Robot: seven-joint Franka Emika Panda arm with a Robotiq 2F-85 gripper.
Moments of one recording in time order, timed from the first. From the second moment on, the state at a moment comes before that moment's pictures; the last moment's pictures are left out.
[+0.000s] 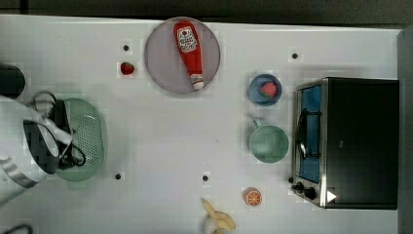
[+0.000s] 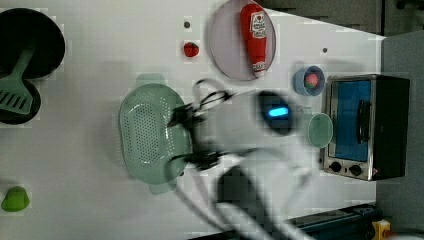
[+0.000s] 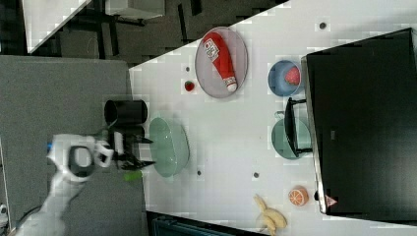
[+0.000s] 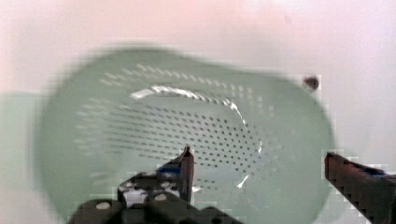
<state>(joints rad) 0.72 0.41 -0.06 -1.84 0.14 0.51 1.02</state>
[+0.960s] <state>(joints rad) 0.53 -0.25 -0.63 -1.78 -0.13 0.12 0.25</state>
